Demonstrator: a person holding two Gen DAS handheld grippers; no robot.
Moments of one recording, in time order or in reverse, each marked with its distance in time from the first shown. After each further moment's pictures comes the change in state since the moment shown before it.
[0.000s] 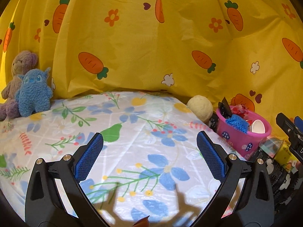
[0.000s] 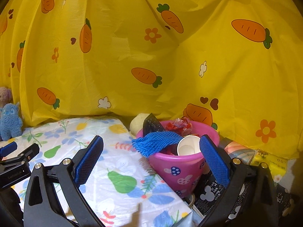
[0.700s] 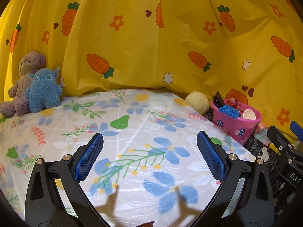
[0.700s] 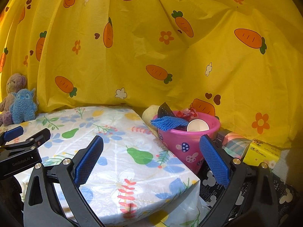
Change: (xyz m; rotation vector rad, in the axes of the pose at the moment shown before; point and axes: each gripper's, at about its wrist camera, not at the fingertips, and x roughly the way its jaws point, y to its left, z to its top) left arm -0.058 0.014 -0.027 0.015 -0.016 -0.013; right arm -0.067 0.035 -0.037 -0.052 0.001 0.031
